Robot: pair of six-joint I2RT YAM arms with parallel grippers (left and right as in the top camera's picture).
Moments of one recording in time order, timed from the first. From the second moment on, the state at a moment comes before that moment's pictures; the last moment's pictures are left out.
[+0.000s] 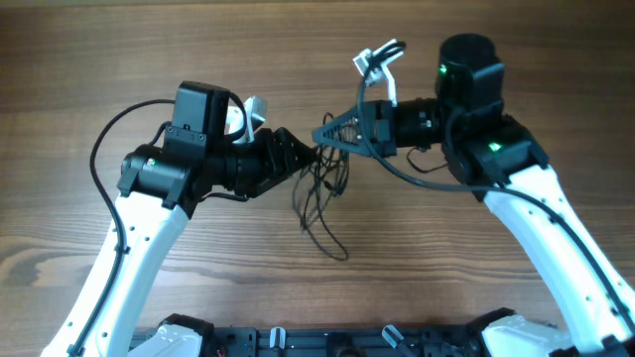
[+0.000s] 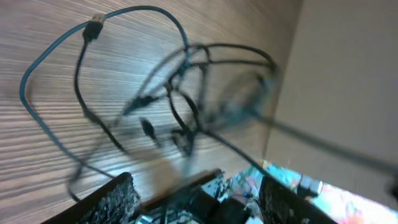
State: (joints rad) left arm -0.28 1.29 1.19 -0.88 0.69 -0.72; right arm 0.39 1.41 1.26 -0.27 -1.20 0.70
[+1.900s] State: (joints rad) left arm -0.35 1.32 1.19 -0.85 0.44 -0.65; right arm 0.39 1.44 1.26 -0.05 -1.32 0.92
